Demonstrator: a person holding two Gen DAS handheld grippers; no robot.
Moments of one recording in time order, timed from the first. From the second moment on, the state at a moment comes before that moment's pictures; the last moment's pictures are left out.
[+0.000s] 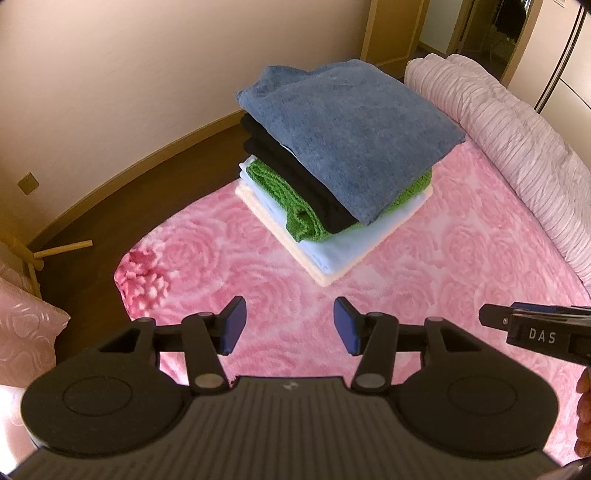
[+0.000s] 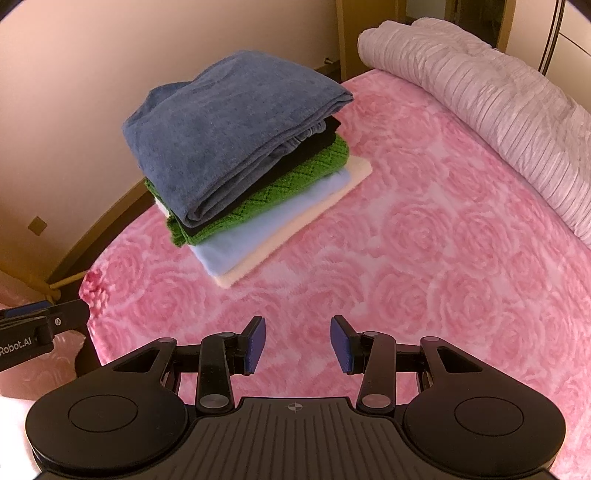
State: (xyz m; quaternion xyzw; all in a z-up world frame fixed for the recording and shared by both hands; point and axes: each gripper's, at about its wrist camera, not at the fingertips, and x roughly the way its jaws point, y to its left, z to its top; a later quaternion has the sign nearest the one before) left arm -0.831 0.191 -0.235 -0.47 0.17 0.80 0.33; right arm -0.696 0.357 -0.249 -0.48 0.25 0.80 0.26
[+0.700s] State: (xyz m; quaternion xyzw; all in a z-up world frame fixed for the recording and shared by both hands) left arm -0.853 0.188 -0.228 -0.46 0.18 0.80 0.33; right arm -0.718 0.351 -0.242 -0.46 0.26 0.81 0.26
